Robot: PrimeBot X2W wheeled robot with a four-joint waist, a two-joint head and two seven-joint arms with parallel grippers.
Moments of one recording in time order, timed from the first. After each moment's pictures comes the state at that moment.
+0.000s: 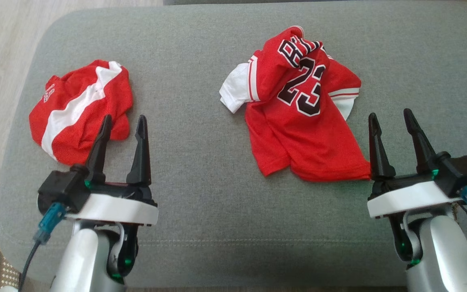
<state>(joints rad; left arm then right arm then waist) -0.15 0.05 -0.18 0.07 -0.25 -0.01 -0.26 -0.18 -0.05 -0.01 0.14 0.15 0.13 -0.26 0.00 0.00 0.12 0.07</state>
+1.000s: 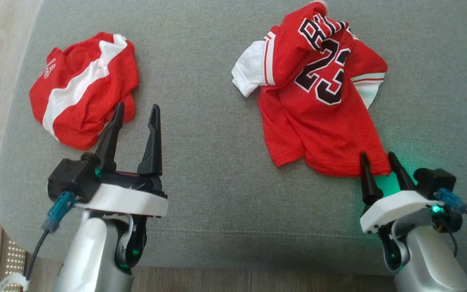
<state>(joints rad) -0.20 0.04 -0.21 0.07 -0.25 -0.03 -0.26 -0.28 -0.05 -0.02 0.58 0.26 0.13 -0.26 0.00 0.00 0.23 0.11</state>
